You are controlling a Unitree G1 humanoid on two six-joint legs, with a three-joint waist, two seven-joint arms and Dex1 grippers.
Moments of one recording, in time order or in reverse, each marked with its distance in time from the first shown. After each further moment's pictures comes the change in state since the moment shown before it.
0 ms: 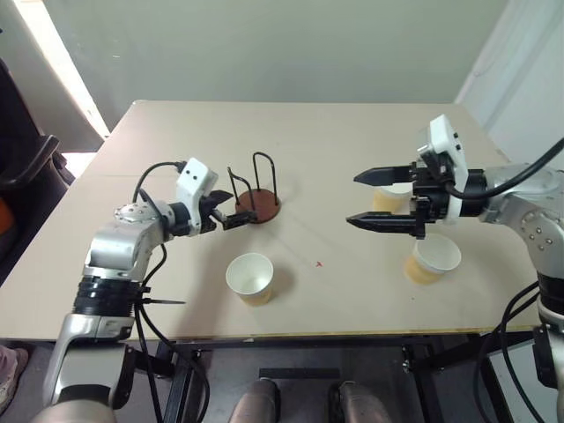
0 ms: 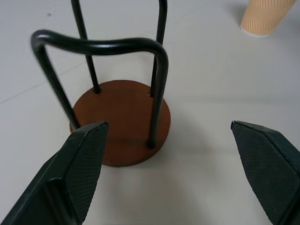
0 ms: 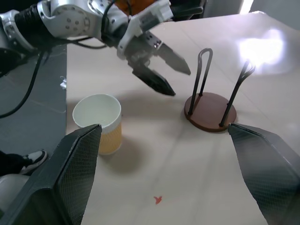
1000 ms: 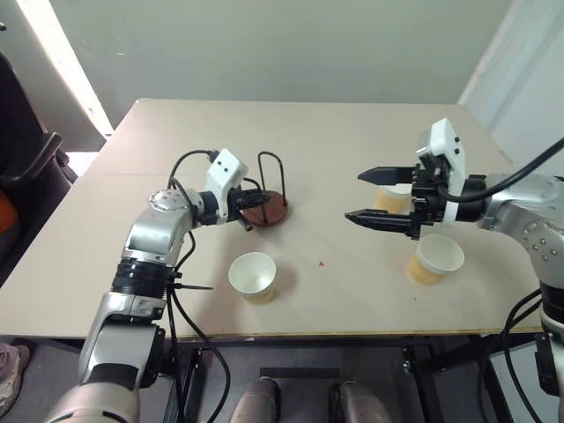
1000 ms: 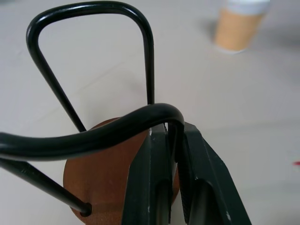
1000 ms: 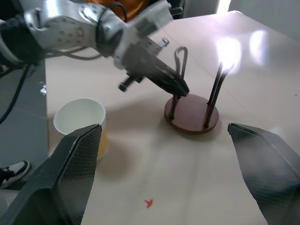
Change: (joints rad) left arm -0.092 -0.095 -0.041 0.002 0.086 -0.094 -0.088; right arm 0.046 -0.016 -0.011 -0.031 0.033 -0.006 -0.109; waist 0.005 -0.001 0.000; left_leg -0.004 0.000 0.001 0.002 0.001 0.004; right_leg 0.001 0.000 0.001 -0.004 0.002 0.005
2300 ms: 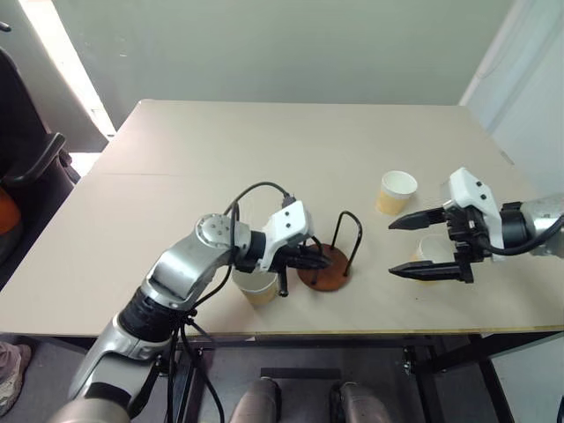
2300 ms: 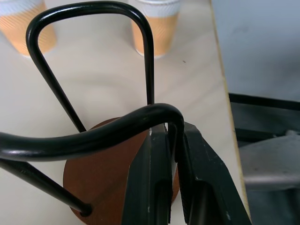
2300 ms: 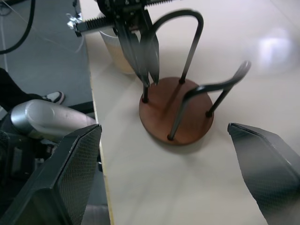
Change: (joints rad) left arm 0.141 0.022 -0.290 -0.484 -0.112 0.200 -0.135; right arm 0.203 -0.288 0.007 -0.043 -0.029 -0.083 0.285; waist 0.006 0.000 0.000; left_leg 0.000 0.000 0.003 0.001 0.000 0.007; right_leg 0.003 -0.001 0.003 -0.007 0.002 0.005
